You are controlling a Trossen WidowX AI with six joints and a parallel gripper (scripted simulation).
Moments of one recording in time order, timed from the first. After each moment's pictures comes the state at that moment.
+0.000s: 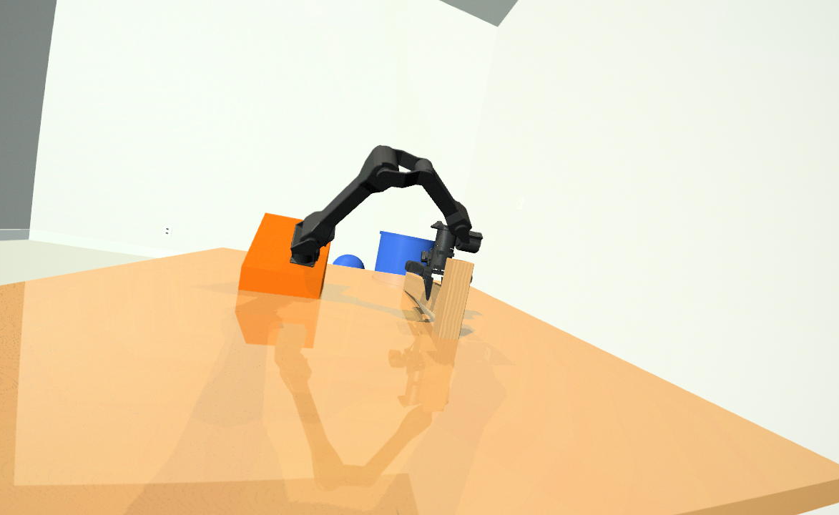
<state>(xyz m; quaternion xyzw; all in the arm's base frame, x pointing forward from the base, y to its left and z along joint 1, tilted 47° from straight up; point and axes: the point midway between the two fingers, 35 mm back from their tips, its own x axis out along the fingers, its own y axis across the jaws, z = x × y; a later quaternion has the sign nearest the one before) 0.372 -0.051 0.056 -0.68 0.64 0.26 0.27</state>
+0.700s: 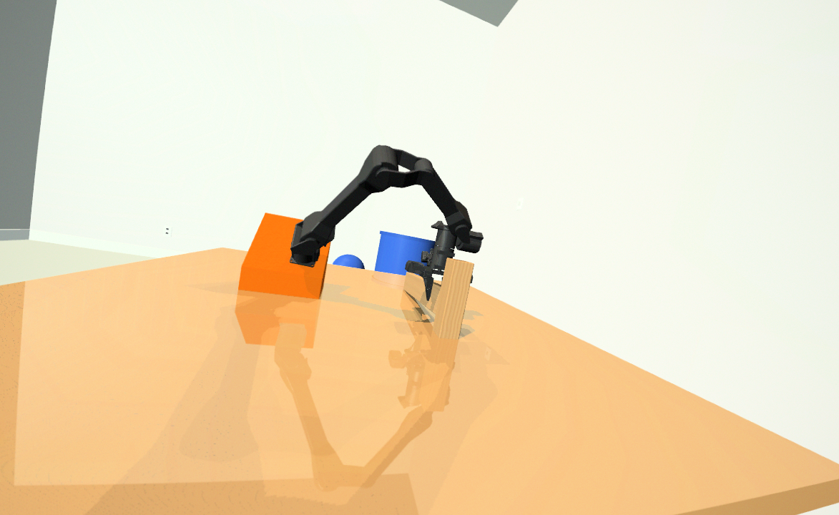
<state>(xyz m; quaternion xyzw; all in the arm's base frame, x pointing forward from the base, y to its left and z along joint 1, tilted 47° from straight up) 0.372 -0.053 0.058 -0.68 0.64 0.26 0.27</state>
